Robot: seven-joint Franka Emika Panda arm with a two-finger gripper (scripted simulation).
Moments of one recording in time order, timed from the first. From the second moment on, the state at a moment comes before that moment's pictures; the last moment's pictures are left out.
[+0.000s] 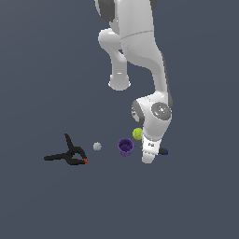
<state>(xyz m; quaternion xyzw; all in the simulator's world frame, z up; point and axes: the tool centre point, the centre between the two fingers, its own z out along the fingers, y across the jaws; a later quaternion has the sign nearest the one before) 0.023 0.142 0.019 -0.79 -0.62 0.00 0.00</state>
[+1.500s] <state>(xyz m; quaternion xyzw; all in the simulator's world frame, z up) 0.008 0.125 0.054 -0.79 -0.62 0.00 0.00</state>
